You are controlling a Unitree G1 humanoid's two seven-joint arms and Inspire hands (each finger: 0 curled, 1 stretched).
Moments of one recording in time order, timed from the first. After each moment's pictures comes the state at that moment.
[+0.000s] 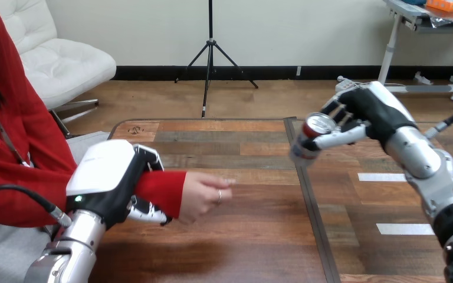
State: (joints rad) left arm -0.10 0.47 -0.19 0.17 0.74 -0.15 0.14; right arm -0.84 -0.43 0.14 1.16 -0.31 -0.25 0.11
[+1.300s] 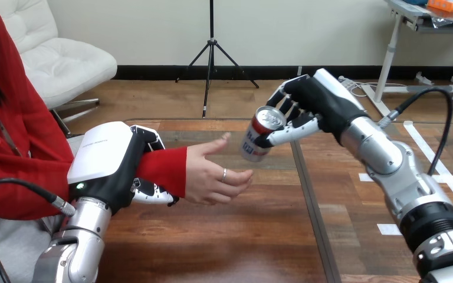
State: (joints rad) left arm -0.12 0.40 -0.15 0.11 0.73 -0.09 0.14; right arm -0.80 -0.32 0.17 0.95 -0.31 -0.26 0.18
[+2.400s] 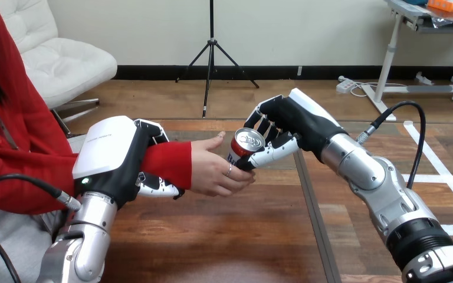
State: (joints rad) left arm -0.14 0.37 -0.15 0.11 0.73 -0.08 0.14; right arm -0.73 -0.28 0.20 0.87 -0.33 -0.25 0.23
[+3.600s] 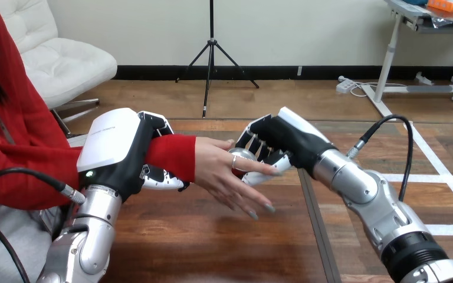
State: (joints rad) left arm -0.17 0.35 -0.14 0.11 0.73 -0.08 0.14; right arm -0.67 -0.25 0.22 0.83 -0.34 -0.23 0.27
